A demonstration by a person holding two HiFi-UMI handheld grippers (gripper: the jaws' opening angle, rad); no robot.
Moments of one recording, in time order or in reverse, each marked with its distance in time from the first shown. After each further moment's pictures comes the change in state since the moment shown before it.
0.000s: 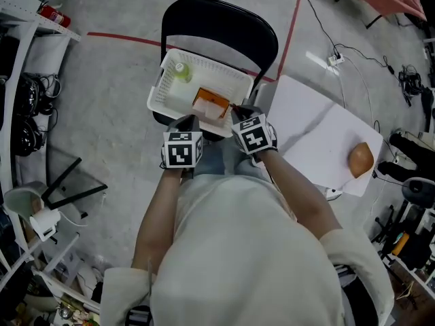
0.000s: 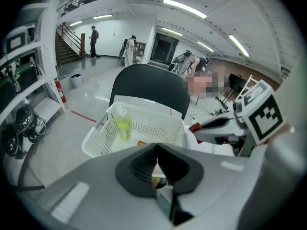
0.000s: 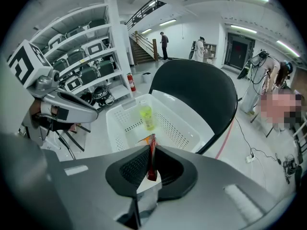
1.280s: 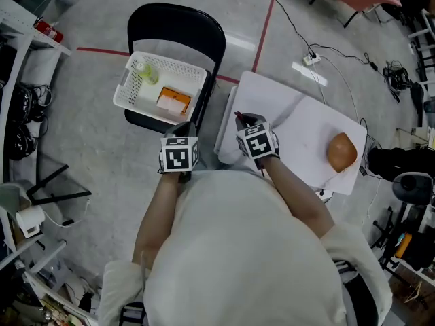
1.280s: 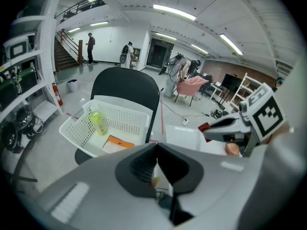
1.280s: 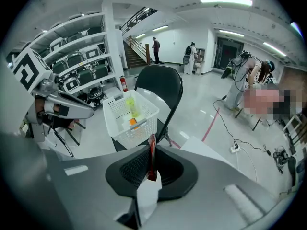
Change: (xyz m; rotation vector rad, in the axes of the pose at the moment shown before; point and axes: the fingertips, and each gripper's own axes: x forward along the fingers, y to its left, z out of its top) left arm -0.003 -0.171 -0.041 0.027 -0.066 0.002; right arm -0.117 -0.104 -0.136 0.039 -0.048 -0.078
